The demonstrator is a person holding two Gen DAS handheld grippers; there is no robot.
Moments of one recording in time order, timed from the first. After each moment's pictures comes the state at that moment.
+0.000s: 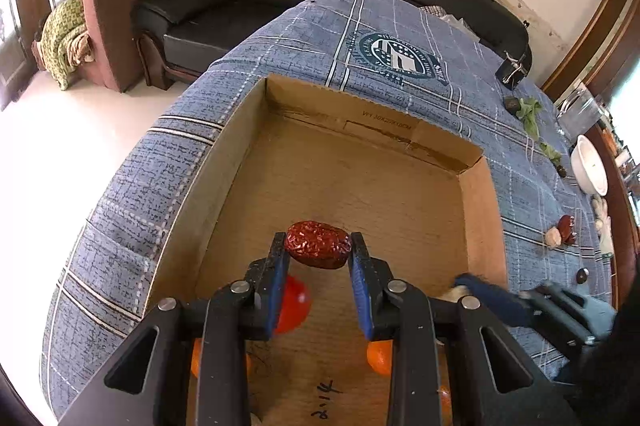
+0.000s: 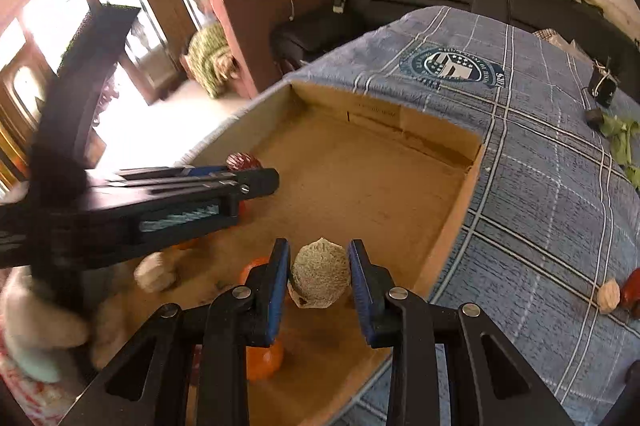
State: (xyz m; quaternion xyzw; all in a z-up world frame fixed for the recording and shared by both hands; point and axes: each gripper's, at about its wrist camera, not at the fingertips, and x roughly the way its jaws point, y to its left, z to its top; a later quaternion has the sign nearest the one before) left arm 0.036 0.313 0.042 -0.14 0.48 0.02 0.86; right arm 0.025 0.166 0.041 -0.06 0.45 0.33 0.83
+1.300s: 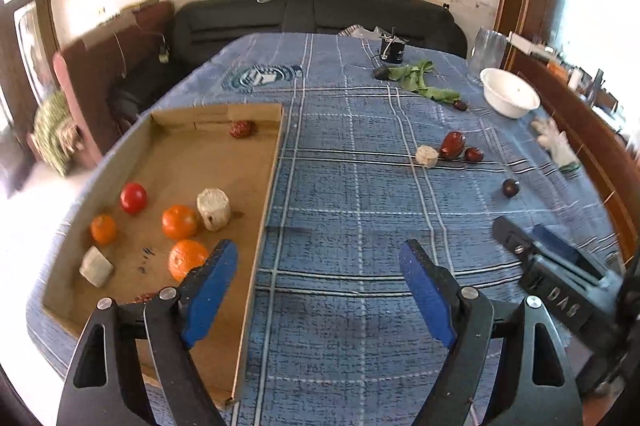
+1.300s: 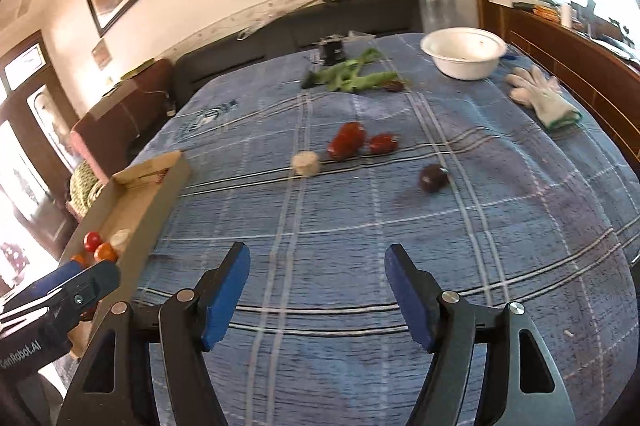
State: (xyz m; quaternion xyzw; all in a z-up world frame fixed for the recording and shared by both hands) left arm -0.085 0.114 0.076 0.00 0.39 -0.01 0.92; right arm -0.076 -0.093 0.045 0.13 0.37 0.04 0.92
